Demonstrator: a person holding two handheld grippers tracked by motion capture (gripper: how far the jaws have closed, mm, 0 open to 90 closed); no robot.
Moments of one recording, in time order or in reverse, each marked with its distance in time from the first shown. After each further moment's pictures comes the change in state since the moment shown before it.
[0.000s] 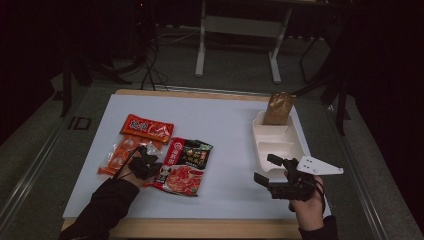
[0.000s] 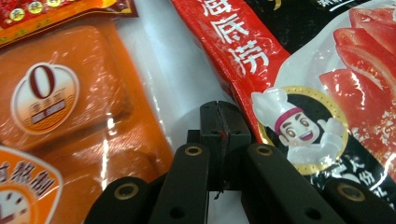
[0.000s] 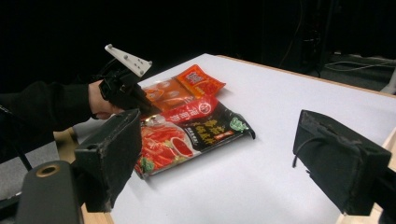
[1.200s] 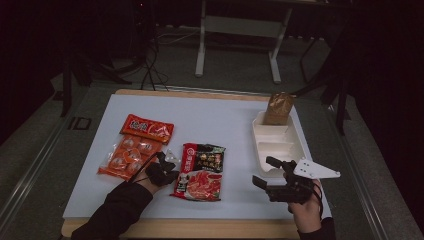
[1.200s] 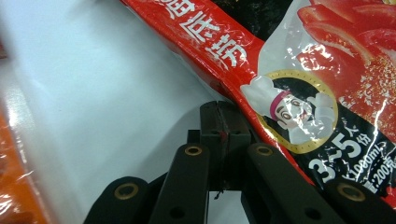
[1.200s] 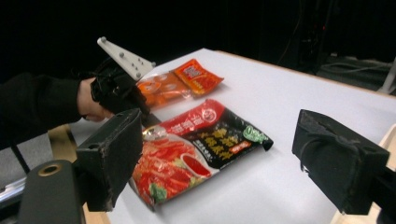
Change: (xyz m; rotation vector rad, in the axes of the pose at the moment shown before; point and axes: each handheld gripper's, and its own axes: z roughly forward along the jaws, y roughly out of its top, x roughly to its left) left arm -0.045 0.018 0.008 0.014 -0.128 0.093; right arm 0.003 -0.008 0.002 0.012 -0.012 -0.037
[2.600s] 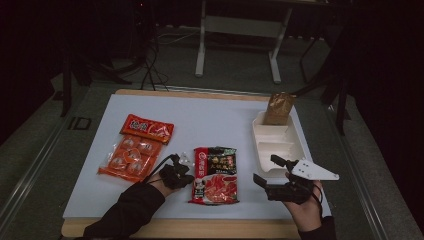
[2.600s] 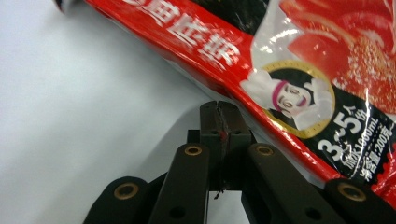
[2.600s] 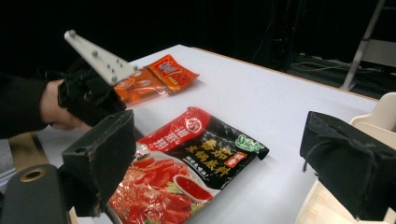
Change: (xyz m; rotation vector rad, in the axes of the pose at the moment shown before) left arm -0.025 0.022 0.012 -0.012 -0.085 0.043; right arm 0.002 -0.002 0.001 0.013 -0.113 -0.027
